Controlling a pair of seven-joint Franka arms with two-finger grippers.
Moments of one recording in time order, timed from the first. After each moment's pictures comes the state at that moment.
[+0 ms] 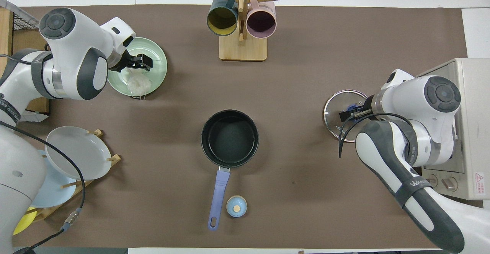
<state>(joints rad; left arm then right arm) -0.10 0.53 -0.09 -1.60 0.04 2.19 -0.15 0.07 0.13 0.02 -2.20 0.05 2.37 -0.19</state>
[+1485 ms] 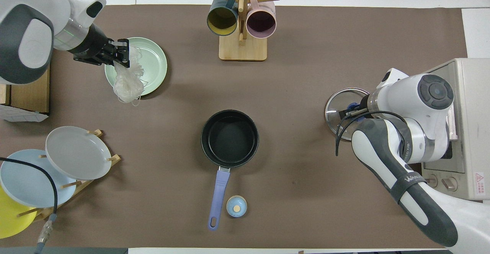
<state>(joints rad) -0.13 0.34 -0.11 -1.34 -0.12 1.65 -0.26 0.07 0.16 0.02 -2.18 0.05 2.37 -0.19</state>
